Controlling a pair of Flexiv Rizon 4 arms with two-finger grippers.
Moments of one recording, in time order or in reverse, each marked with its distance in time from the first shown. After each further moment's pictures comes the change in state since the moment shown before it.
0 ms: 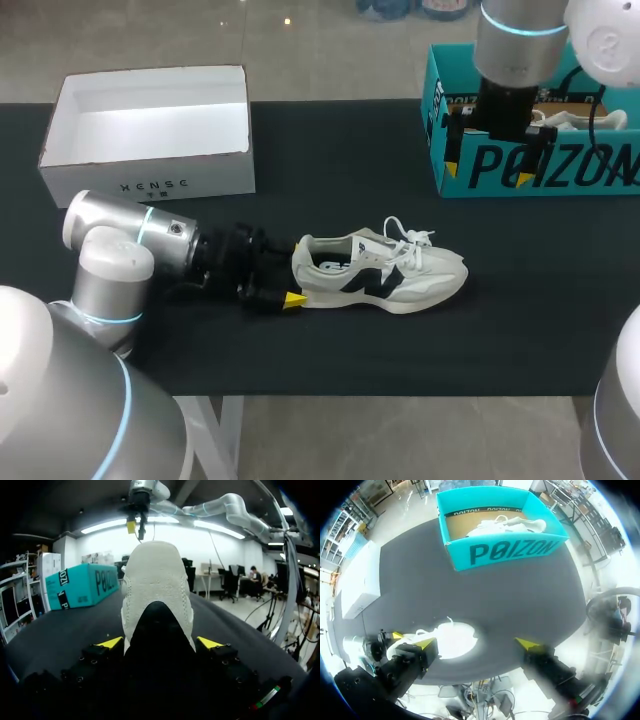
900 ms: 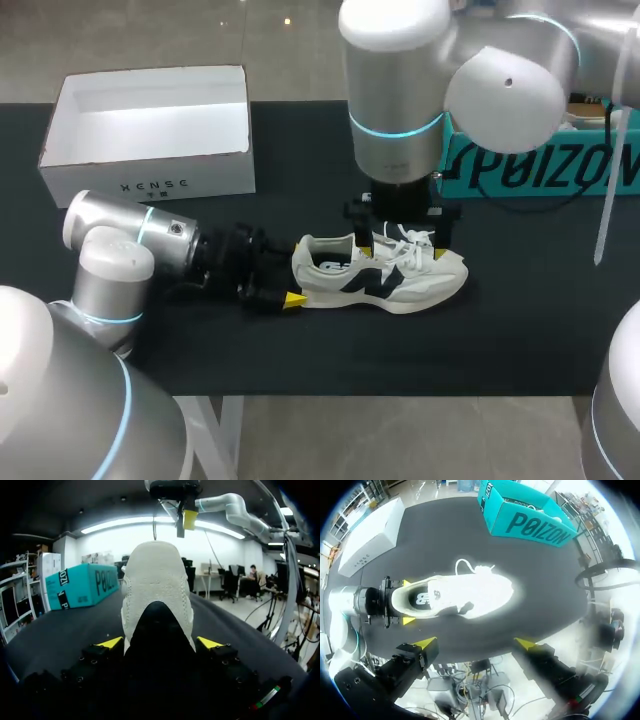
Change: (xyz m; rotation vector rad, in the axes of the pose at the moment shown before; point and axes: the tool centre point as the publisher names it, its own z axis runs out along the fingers) left arm 0.000 0.000 0.000 0.000 0.000 0.000; right arm 0.092 -0.146 0.024 -0.016 -0.084 -0.135
